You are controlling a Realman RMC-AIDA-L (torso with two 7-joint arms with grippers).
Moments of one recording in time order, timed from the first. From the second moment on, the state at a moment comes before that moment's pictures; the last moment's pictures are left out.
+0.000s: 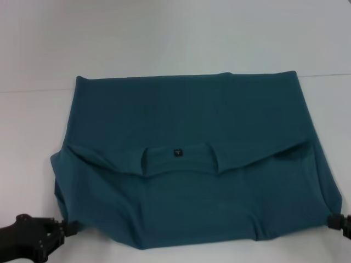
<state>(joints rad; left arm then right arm) -0.41 -2.14 0.30 0.76 2.37 1.67 -1.37 0.20 2.09 -0.45 -0.87 -2.16 -1.63 1.53</state>
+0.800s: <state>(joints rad) -0.34 -2.14 0.18 0.73 2.38 1.82 -1.25 0.09 2.08 -0.34 -0.83 -2.18 -1.72 1.37</state>
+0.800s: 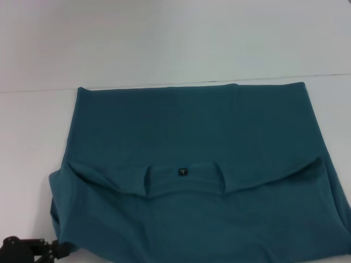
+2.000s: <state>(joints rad) -0.25 -2.14 0.12 0.75 2.41 1.96 -1.17 0.06 2.09 -0.26 -0.82 -2.25 -1.83 1.28</state>
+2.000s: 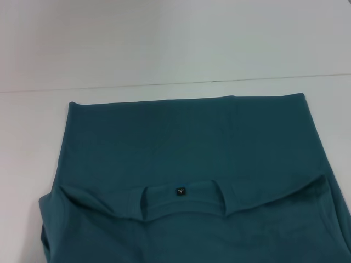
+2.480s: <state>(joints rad) -0.25 -2.14 0.12 0.75 2.41 1.98 -1.17 0.08 2.09 -0.25 -0.81 -2.25 -1.82 1.28</state>
